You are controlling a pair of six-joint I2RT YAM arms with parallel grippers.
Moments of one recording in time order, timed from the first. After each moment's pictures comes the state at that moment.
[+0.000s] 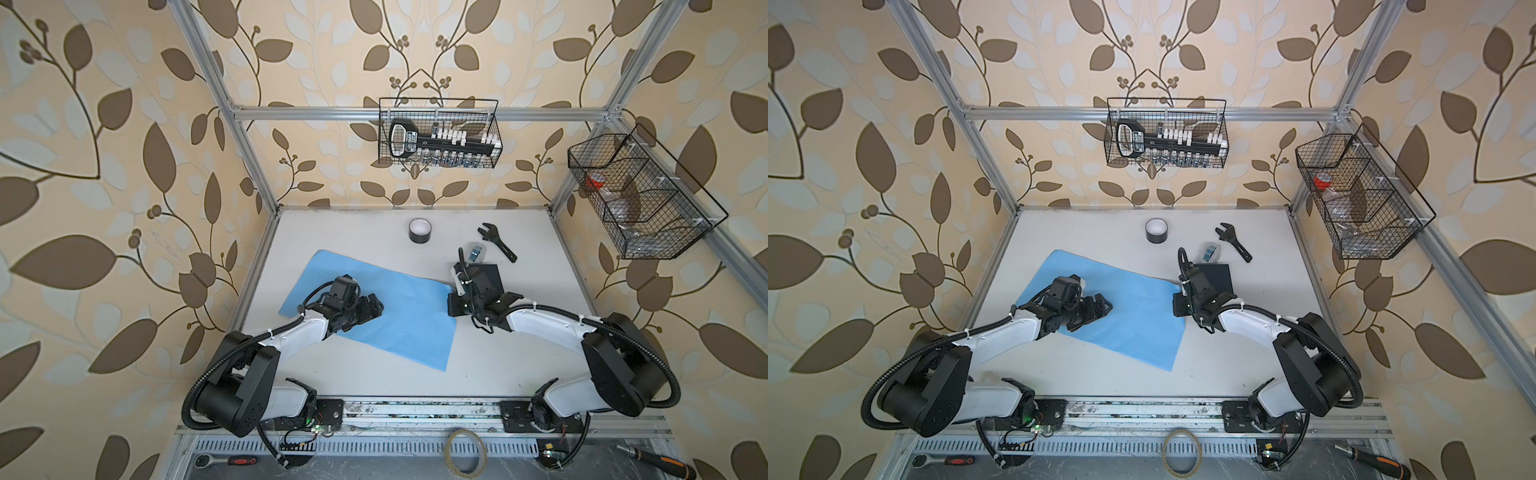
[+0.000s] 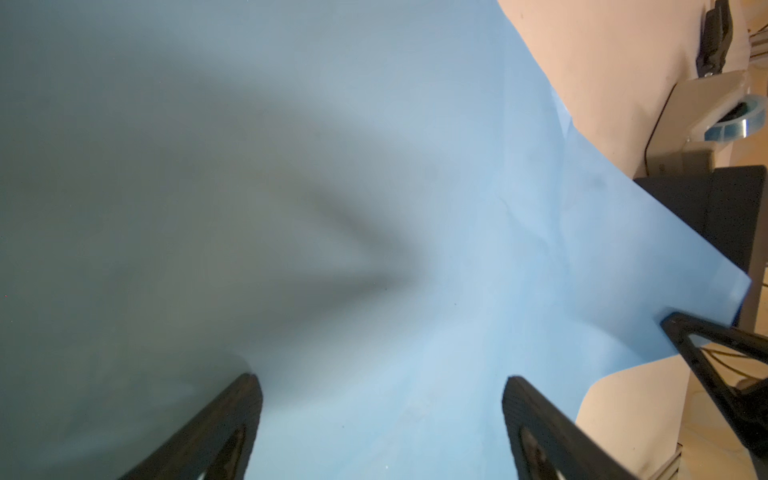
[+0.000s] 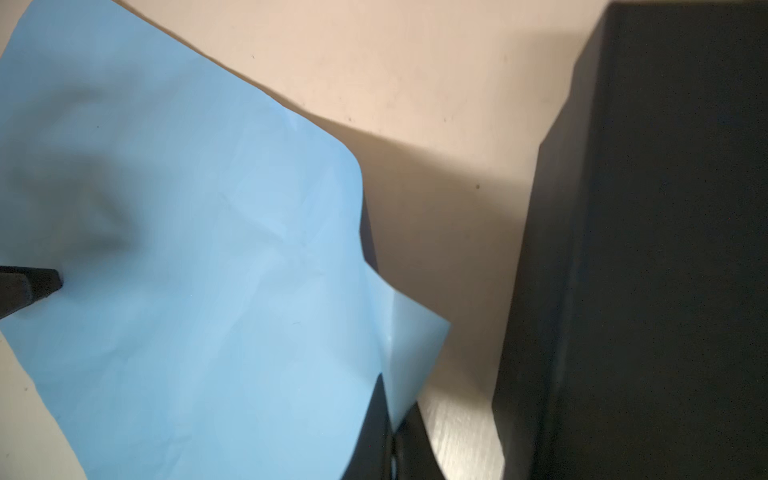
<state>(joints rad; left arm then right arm) -0.37 1.34 0.56 -0.14 0.22 -0.77 0.58 1.49 0.77 -0.16 0.09 0.39</state>
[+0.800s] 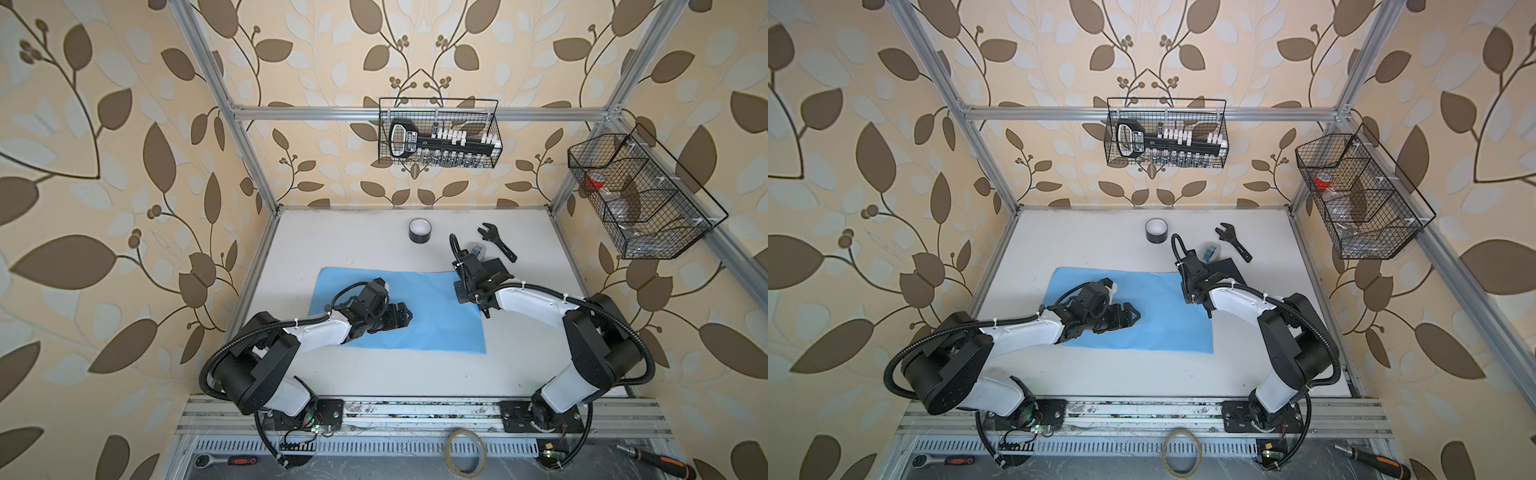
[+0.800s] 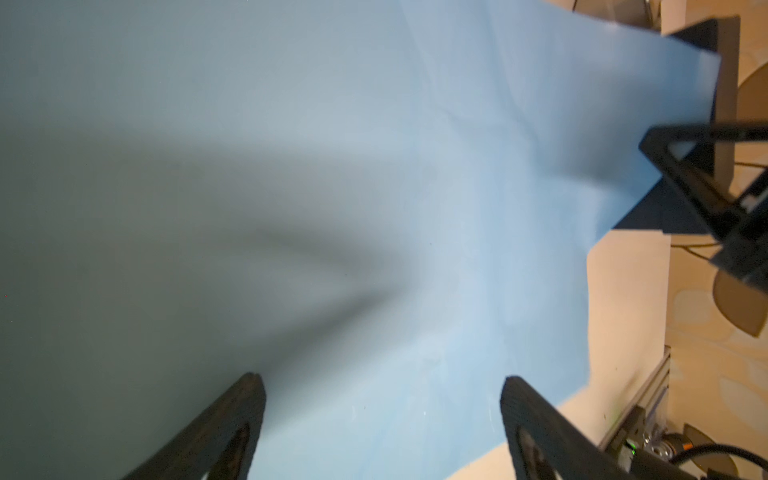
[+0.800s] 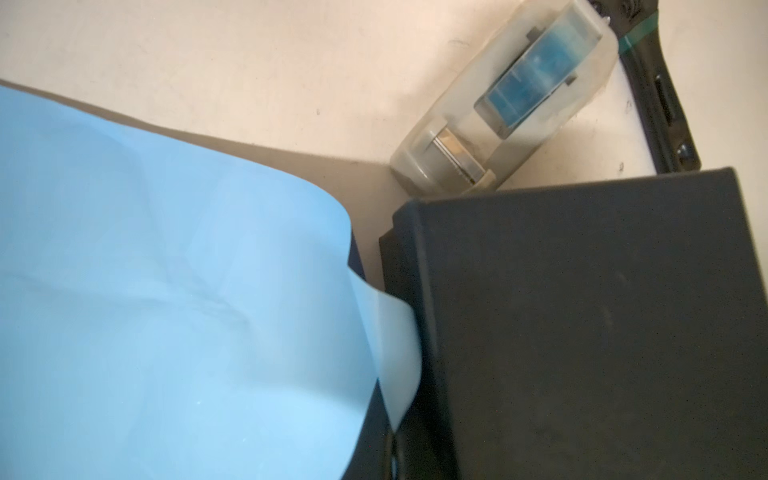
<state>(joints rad) -0.67 1.42 0.55 0.01 0.22 -0.83 0.51 1.64 0.95 -0.36 0.40 0.20</state>
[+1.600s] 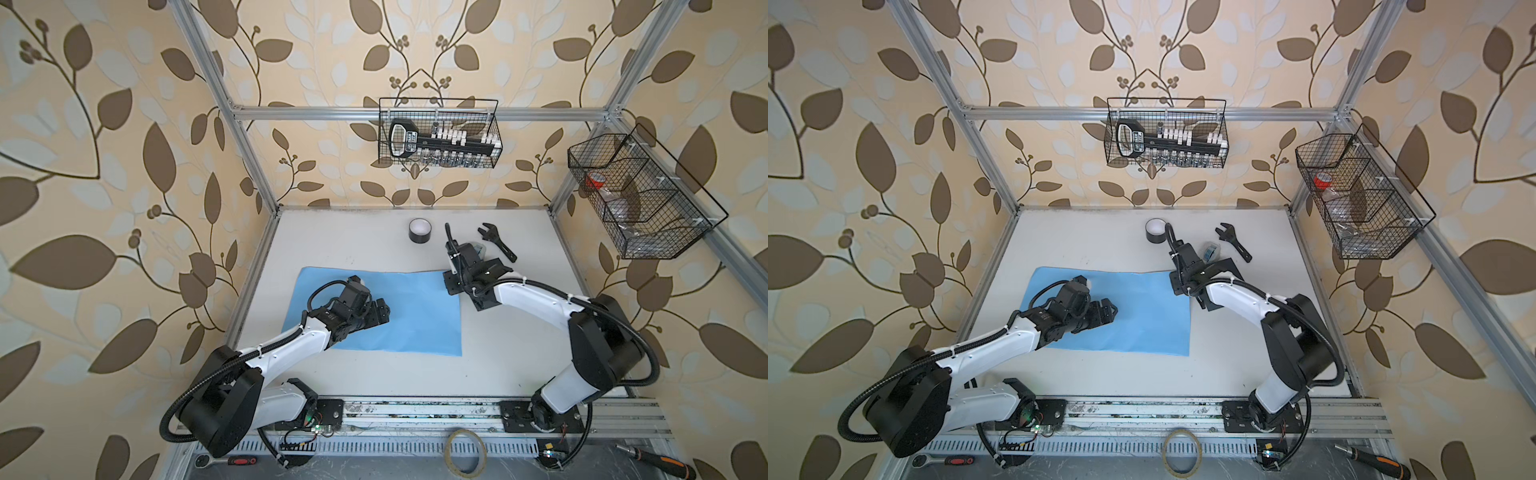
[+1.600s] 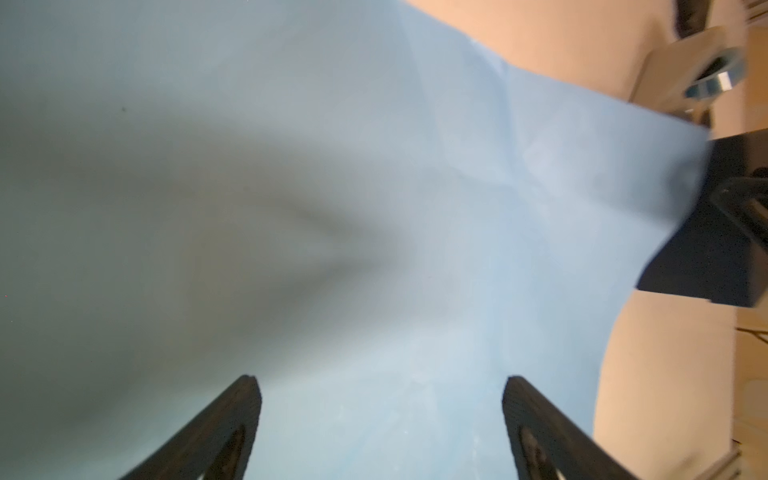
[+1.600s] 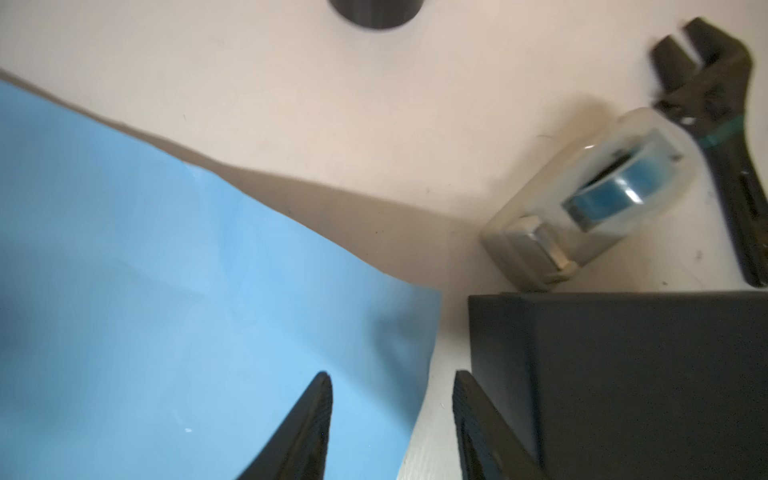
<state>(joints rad) -0.55 1.20 0.57 -0.21 0.07 -0.81 0.51 1.54 1.04 -0.37 0.24 0.17</state>
